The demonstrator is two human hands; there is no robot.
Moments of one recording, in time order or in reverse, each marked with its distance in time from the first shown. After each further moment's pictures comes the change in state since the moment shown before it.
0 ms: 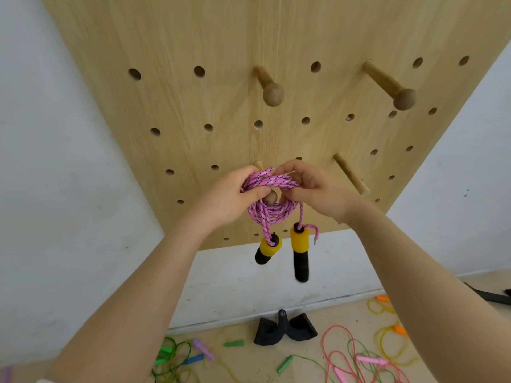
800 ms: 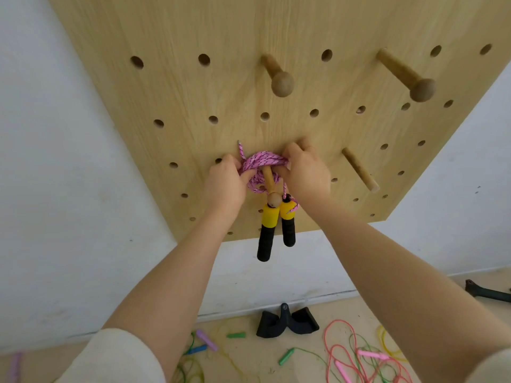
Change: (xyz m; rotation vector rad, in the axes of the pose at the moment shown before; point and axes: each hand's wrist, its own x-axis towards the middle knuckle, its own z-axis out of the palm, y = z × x) left_hand 0.037 -0.033 0.023 0.173 0.474 -0.318; right_hand 0.053 0.015 0.029 -0.790 0.555 0.185
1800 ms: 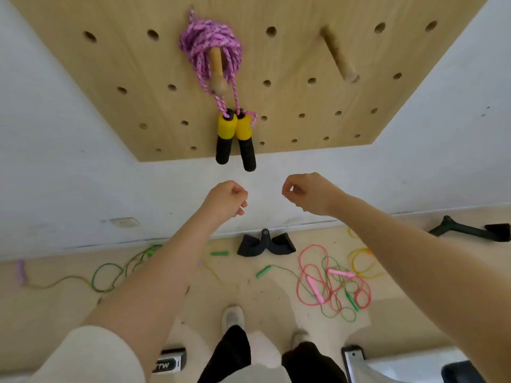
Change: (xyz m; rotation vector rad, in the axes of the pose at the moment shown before) left_hand -0.139 -0.065 0.125 -0.215 -0.588 -0.446; right_hand -0.131 0.153 0.036 0.167 -0.779 -0.023
